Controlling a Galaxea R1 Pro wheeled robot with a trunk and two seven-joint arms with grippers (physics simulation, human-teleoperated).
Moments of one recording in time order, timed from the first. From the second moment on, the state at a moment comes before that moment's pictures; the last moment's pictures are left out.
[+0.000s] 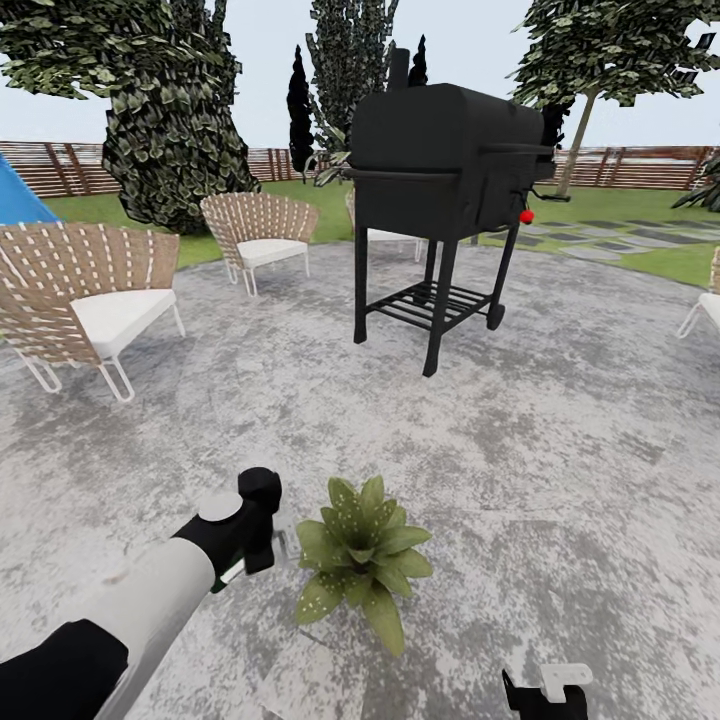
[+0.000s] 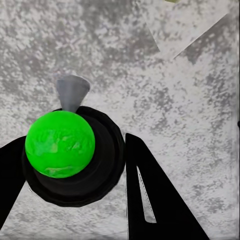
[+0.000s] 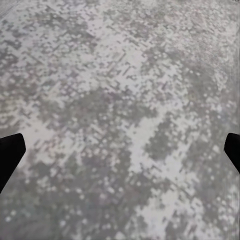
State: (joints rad) left arm -0.89 -0.01 -0.46 -0.64 -1.25 0.75 -1.28; right arm -0.36 -0.10 -0.24 -0.20 0.23 -0.44 0.03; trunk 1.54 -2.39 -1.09
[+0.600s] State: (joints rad) left arm -0.86 -0.01 -0.46 -0.64 -1.26 0.75 -1.25; right arm -0.36 -0.11 -0.24 -0.20 0.23 -0.44 0.03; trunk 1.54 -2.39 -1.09
